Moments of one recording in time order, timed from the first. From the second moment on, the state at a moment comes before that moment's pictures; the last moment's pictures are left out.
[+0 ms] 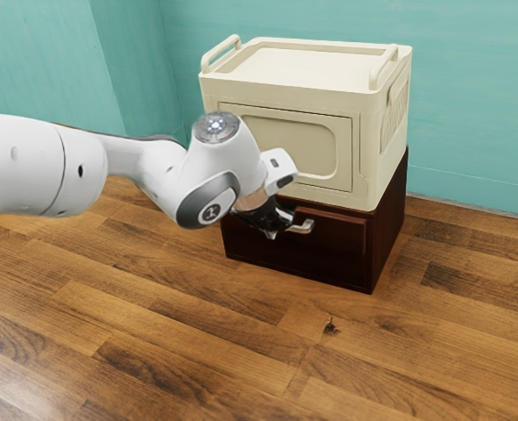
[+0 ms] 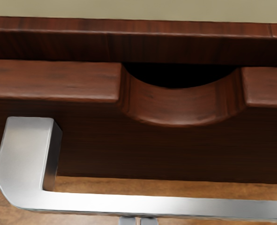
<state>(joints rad) -0.51 0.30 0.26 -1.93 0.15 2.62 -0.47</state>
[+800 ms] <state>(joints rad) -0.70 -0.10 0.61 -1.89 0.29 2.08 -0.51</state>
